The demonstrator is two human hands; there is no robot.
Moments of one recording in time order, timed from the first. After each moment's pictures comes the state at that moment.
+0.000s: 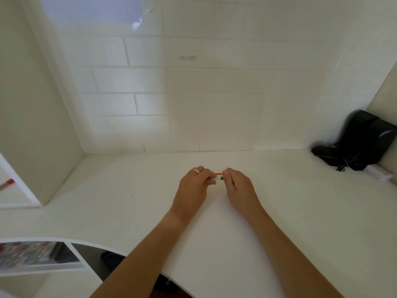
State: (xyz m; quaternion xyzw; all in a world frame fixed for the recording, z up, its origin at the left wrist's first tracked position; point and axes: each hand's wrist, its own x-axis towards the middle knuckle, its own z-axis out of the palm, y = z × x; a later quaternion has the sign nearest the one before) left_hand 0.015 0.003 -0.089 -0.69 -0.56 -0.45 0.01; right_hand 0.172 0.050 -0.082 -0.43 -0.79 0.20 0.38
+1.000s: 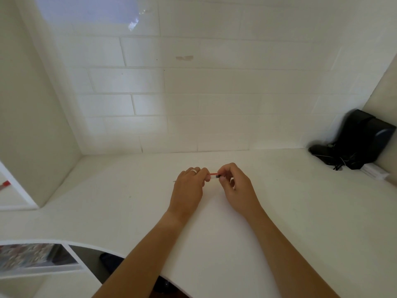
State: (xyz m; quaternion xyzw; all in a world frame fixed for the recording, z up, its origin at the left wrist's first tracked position) left_hand 0.016 0.003 -0.083 -0.68 -0.65 -0.34 0.08; right_hand 0.178 0.046 -0.079 -0.38 -0.77 0.28 0.43
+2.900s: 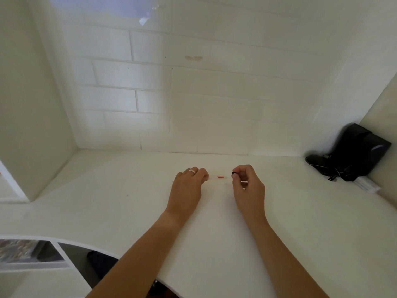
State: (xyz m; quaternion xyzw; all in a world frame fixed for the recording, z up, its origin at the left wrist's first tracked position) left_hand 0.011 0.010 -0.089 -0.66 -0.65 -0.37 0.05; right_hand 0.182 0.048 -0.075 -0.47 -0.66 0.24 0.53
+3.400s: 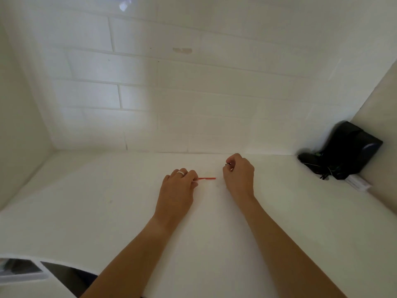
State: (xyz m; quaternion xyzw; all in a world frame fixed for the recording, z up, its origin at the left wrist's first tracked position) left_hand 0.008 0.018 -0.099 -0.66 -0.66 -0.36 0.03; right_hand 0.171 0.118 -0.076 -0.58 -0.69 0.13 0.41
